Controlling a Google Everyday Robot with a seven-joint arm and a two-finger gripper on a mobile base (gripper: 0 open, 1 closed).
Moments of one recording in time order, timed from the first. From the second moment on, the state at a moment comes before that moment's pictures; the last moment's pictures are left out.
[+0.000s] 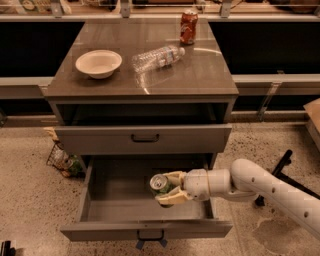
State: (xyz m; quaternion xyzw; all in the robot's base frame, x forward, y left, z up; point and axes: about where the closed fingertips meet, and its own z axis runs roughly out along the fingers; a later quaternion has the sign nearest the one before) arm 0.478 -0.020 0.597 -0.52 0.59 0.44 0.44
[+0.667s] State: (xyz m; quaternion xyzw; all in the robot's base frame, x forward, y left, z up) arm 0.505 -0.008 0.506 -0.53 0.61 0.40 0.43
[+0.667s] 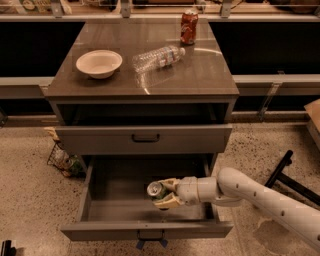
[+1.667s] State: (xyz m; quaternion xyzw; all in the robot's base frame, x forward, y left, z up) arm 0.550 0.019 0.447 -0.54 0.60 0.39 0.43
